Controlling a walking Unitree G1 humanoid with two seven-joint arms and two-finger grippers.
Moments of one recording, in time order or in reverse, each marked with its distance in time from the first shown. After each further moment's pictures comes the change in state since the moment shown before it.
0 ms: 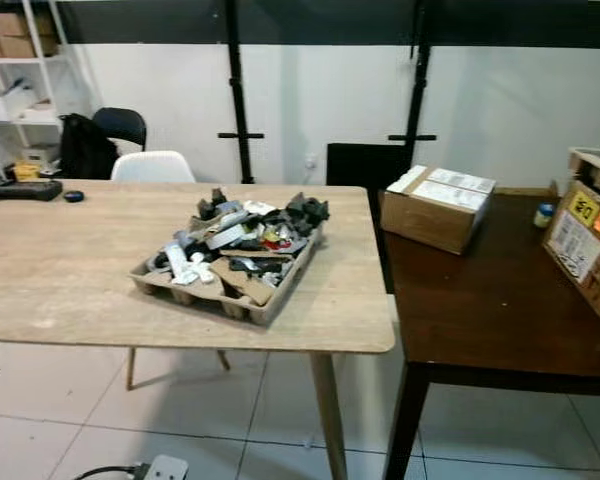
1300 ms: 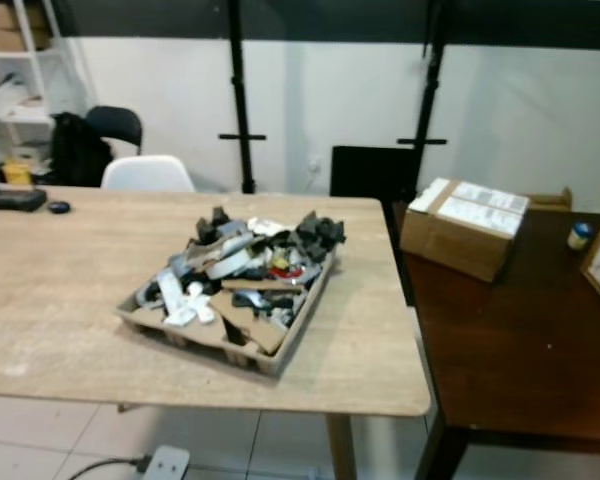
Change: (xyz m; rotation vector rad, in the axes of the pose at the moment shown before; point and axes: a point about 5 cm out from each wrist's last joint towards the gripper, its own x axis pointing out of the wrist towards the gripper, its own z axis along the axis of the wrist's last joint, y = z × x) left arm 0.001 -0.003 0.007 -0.011 -0.027 -0.033; right arm 0.001 0.006 0.004 0.011 -0.017 0.009
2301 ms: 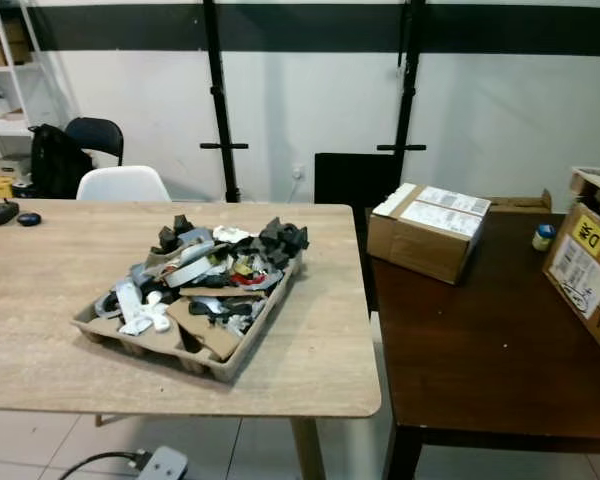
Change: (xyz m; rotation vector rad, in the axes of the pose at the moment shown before) left arm -0.020 0.023 0.002 0.256 -0.119 -0.271; right arm -0.006 -0.015 0.006 -0.185 -0.046 0.146
